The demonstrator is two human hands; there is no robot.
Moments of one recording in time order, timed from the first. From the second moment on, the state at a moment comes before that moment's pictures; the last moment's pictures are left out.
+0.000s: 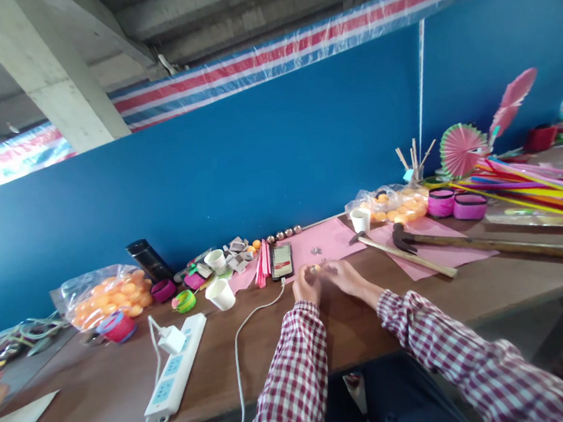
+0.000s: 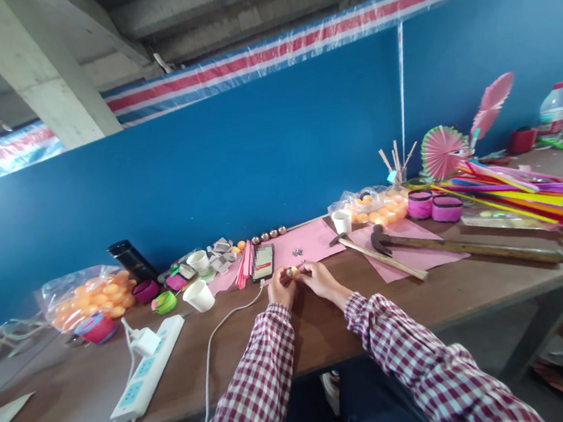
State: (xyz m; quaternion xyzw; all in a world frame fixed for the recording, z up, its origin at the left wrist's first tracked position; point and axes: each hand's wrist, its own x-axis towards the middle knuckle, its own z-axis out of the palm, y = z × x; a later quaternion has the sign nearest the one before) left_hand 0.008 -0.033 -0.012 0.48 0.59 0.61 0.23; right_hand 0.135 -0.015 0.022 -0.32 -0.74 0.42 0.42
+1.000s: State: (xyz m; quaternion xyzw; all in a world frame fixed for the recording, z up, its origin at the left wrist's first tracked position) left_hand 0.005 -0.033 -0.013 0.49 0.57 0.62 0.22; right_hand 0.136 -0.015 0.025 -0.31 -0.74 0.40 0.44
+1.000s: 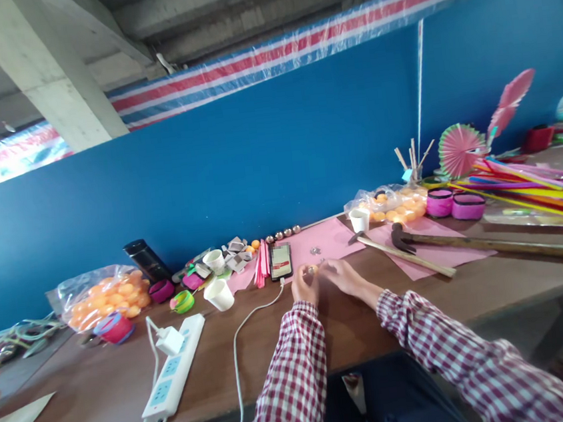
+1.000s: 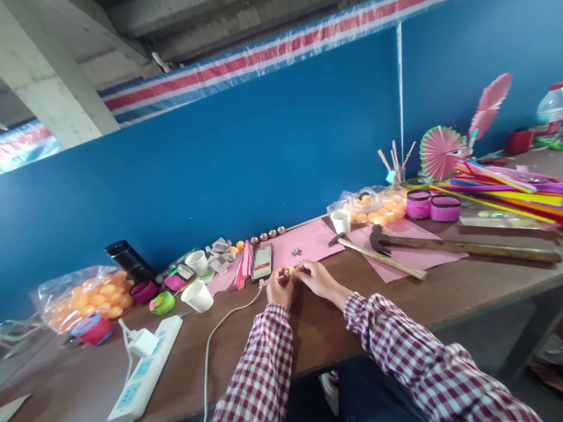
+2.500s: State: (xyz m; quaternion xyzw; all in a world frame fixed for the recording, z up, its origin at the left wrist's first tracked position) left_hand 0.006 -0.039 -0.006 0.49 0.55 0.62 0.27; right_hand 0.136 -0.017 0.025 -0.32 -0.75 0.40 0.42
